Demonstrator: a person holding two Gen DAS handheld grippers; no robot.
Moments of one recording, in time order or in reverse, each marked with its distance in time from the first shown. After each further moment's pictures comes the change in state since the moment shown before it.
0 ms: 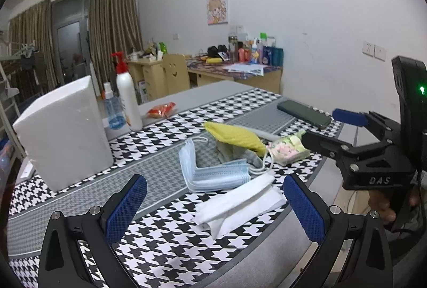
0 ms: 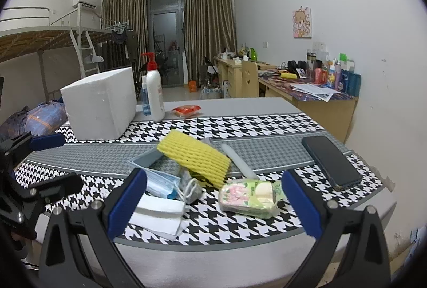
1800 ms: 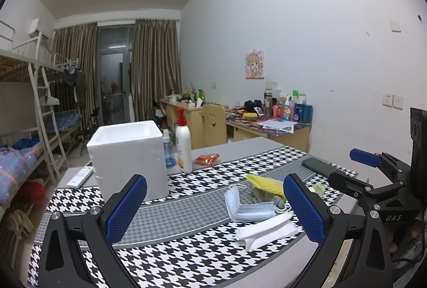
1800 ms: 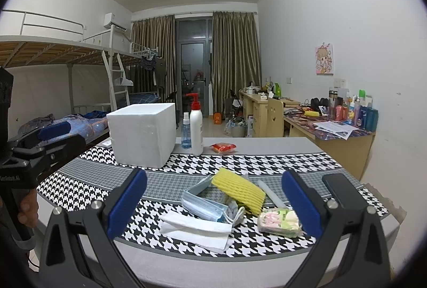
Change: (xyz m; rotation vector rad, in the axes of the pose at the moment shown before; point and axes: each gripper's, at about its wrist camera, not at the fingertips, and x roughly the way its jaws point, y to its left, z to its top) left arm -0.104 0.030 0.002 -0.105 -0.295 0.181; right arm -0.061 0.043 0.013 -0.065 -0.200 0.128
